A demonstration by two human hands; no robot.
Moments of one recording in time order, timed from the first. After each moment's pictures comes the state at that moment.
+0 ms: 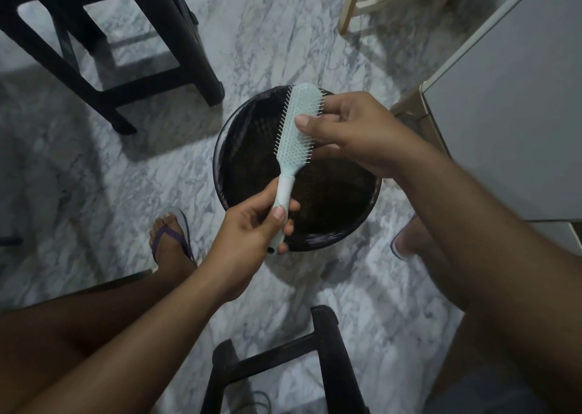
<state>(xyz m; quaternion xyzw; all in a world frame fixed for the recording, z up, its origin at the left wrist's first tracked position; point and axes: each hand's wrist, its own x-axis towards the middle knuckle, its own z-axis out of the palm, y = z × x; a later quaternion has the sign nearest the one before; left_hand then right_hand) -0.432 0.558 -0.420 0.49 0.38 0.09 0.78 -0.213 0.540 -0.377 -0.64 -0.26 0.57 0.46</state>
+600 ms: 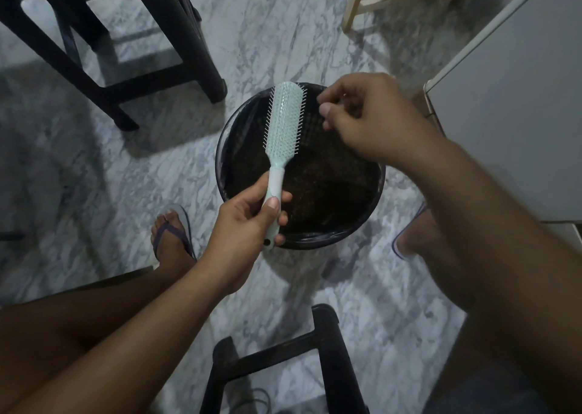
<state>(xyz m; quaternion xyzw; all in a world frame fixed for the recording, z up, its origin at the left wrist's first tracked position) -0.429 0.562 -0.418 0.45 0.44 0.13 0.77 -0.201 0.540 -0.372 -0.80 -0.43 0.28 0.30</state>
